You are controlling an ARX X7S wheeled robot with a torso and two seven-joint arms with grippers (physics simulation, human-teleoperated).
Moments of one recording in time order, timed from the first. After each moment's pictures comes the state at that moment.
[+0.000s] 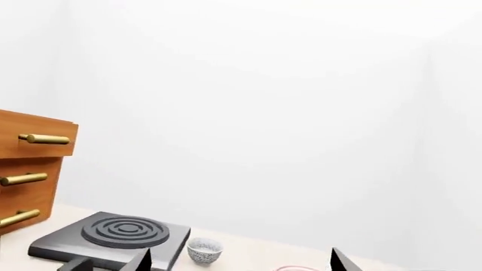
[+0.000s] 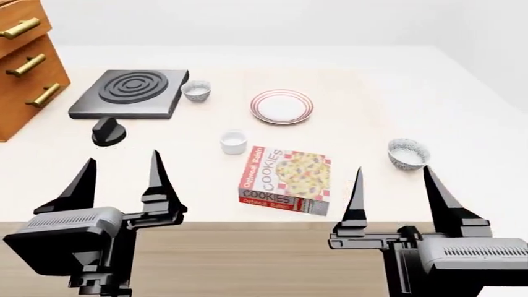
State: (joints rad) left arm -0.03 -0.16 -0.01 0.56 -0.32 -0.16 -0.16; right arm -0.06 0.20 -0.09 -0.61 0.04 0.10 0.19
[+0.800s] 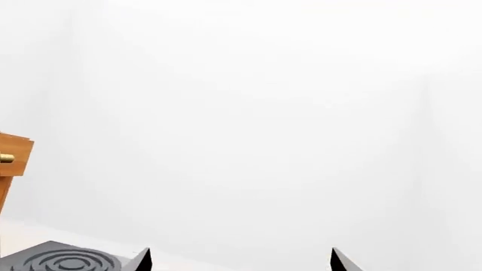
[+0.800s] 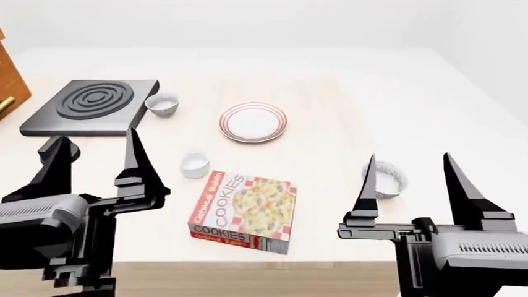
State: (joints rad) left arm -0.08 -0.20 -0.04 0.65 -0.41 -0.20 -0.22; right arm -0.03 0.24 -0.09 -0.68 0.01 0.16 0.24
